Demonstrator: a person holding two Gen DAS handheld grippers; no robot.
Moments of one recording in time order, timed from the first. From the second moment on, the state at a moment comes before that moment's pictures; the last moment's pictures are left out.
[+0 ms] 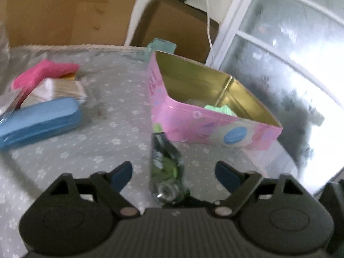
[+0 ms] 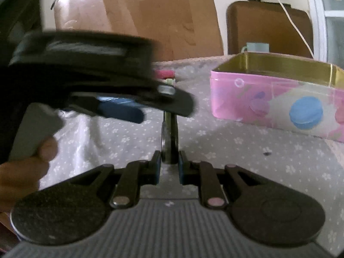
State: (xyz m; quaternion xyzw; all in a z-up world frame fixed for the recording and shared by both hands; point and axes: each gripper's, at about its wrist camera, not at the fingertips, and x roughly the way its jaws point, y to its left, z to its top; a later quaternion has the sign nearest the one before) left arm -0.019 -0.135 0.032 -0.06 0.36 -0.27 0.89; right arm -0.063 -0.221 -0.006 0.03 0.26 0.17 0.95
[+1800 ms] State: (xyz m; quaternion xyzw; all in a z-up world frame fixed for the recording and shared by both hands) left arm -0.052 0.092 0.022 -0.13 0.23 0.01 0.96; right arm 0.095 -0.110 0.043 0.17 0.34 0.28 0.88
